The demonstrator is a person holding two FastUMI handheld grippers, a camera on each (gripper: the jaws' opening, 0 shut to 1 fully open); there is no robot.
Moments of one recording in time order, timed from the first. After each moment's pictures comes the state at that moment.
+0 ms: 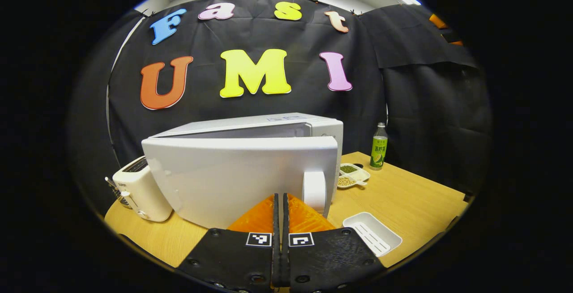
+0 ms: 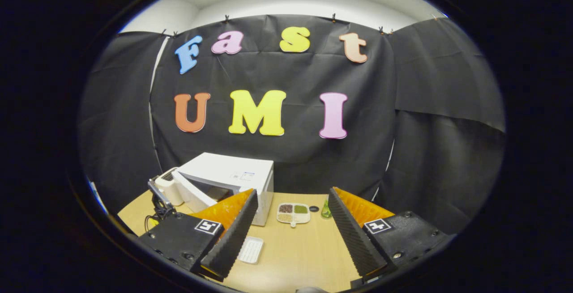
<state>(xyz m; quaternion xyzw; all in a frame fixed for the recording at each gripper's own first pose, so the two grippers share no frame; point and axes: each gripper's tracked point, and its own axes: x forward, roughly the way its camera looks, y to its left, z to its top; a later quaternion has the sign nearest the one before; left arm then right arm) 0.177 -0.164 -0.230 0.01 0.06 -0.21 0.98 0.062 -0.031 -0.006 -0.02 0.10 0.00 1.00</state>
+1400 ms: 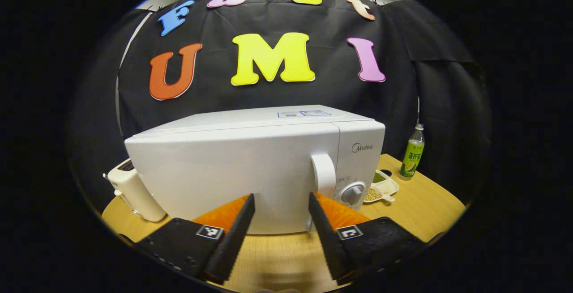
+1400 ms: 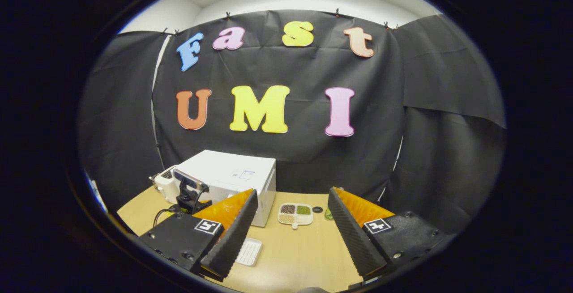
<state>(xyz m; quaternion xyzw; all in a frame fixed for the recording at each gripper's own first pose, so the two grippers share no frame) 0.241 -0.181 -0.240 0.01 0.11 -0.12 0.99 0.094 -0.034 -0.016 -0.02 0.10 0.03 0.99</state>
